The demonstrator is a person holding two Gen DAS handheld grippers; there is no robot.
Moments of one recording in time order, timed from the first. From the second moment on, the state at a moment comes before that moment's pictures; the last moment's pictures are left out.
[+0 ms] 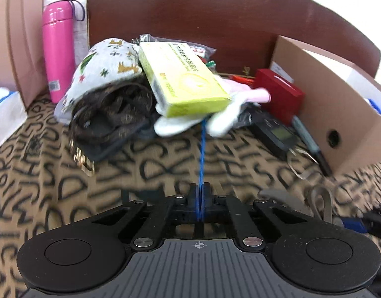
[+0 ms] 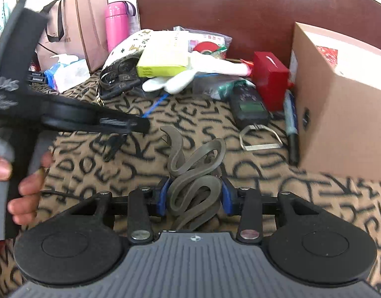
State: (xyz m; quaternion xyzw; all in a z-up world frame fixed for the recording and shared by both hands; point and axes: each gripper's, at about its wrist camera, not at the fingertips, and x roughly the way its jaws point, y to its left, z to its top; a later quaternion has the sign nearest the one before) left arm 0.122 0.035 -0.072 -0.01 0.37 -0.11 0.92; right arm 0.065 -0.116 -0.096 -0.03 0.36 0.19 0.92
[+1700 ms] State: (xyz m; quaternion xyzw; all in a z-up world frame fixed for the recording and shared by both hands) left arm 0.055 -0.008 0.004 -0.05 0.33 -0.19 0.92; right arm -0.002 -0.203 -0.049 0.04 0.29 0.16 0.94
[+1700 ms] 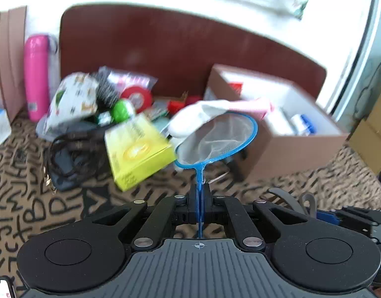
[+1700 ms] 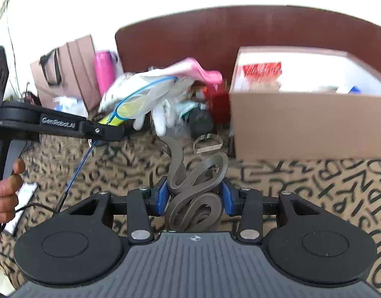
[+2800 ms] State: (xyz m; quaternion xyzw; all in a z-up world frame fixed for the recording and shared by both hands) left arm 0.125 -0.113 0.109 -0.06 0.26 -0.28 0.92; right arm 0.043 -0.282 0.036 0.04 0.16 0.08 0.98
